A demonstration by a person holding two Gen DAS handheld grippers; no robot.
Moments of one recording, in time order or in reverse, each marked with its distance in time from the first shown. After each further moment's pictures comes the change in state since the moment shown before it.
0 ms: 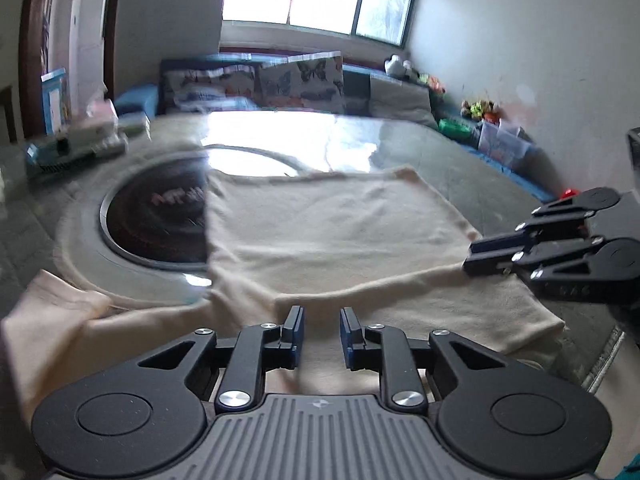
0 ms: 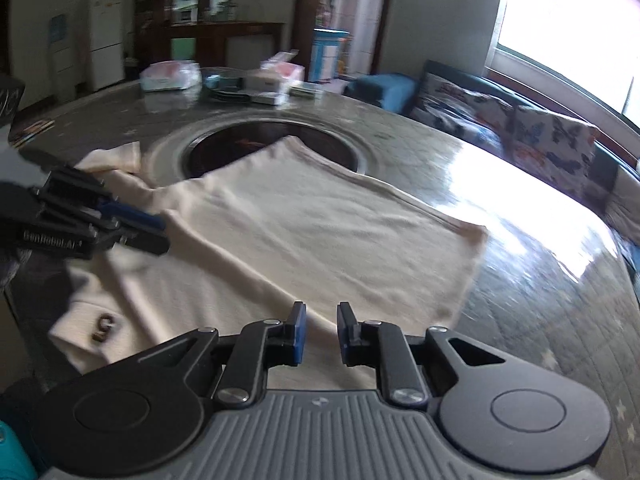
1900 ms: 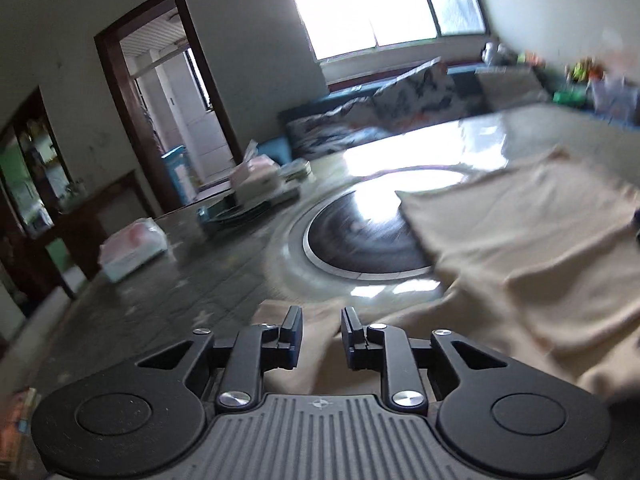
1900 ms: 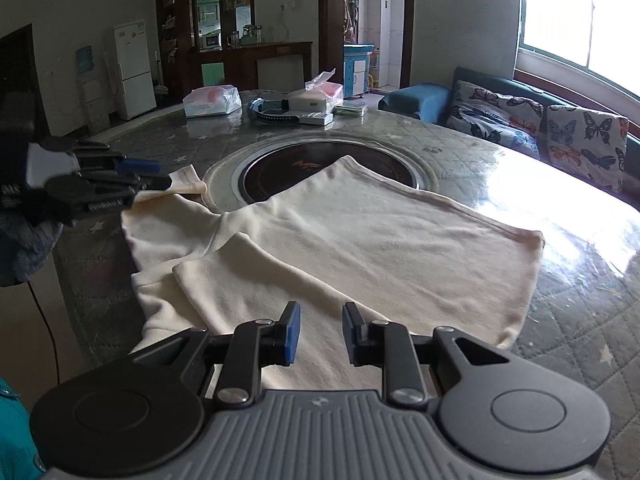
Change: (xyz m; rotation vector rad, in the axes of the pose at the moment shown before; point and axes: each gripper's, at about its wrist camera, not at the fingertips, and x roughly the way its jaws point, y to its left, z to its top) left arm -0.022 0.043 -0.014 0.218 -0.045 0.501; right arm -0.004 0.024 0.003 0.066 -0.059 0.123
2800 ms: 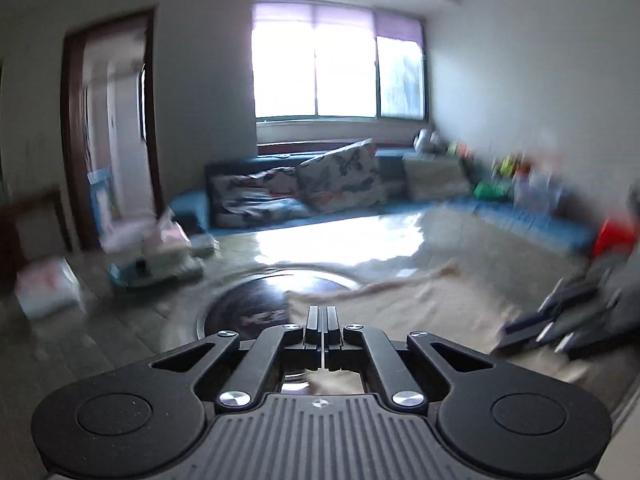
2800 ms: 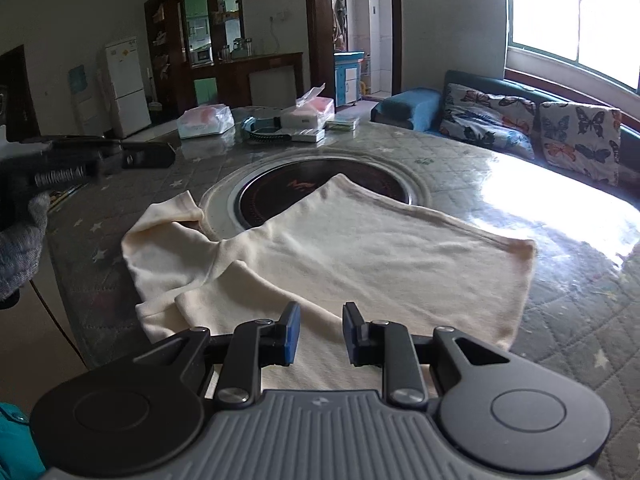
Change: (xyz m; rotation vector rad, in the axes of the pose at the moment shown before) left arm -0.047 -0.013 0.045 -0.121 -0.191 -0.269; right arm -0.014 -0.005 0.011 0.055 -0.031 -0.008
